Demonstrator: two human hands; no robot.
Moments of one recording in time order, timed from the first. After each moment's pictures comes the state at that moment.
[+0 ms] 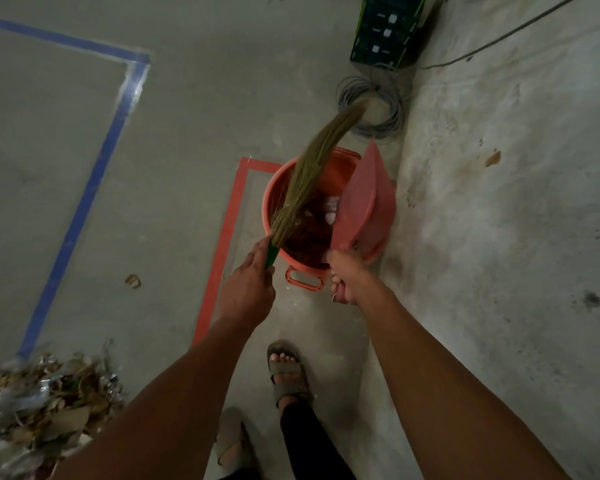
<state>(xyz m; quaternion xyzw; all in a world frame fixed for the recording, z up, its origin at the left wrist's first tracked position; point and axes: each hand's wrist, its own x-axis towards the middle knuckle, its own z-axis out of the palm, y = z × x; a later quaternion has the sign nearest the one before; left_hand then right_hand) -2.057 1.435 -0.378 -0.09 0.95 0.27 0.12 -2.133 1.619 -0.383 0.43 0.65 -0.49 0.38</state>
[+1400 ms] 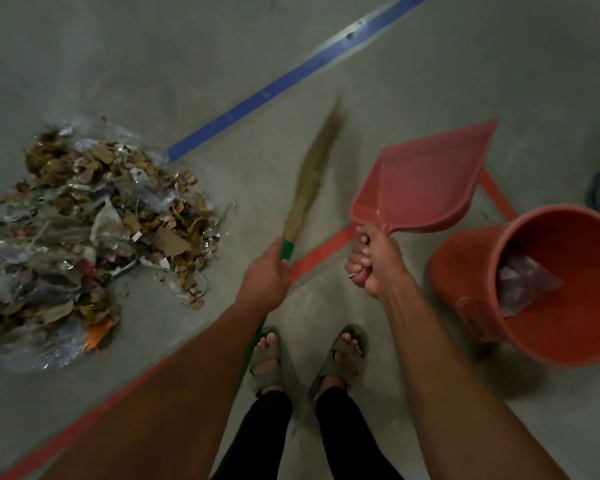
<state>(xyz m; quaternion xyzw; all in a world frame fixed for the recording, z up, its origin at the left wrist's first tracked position) -1.815 1.169 -0.539 -0.47 0.76 0.43 0.11 -2.003 1.261 -0.470 0.29 0.60 -0.56 0.50</state>
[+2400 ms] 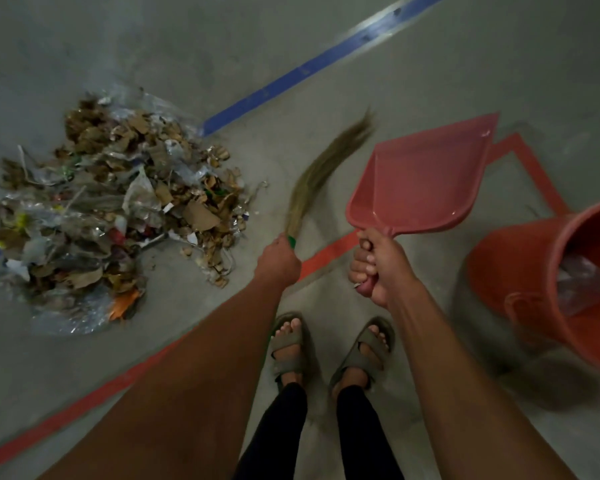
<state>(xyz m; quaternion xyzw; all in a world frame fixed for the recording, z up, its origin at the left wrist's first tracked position) -1.767 1.153 -0.588 -0.53 0.71 0.38 0.25 -1.918 1.262 -0.497 0.23 0.57 -0.54 0.57</state>
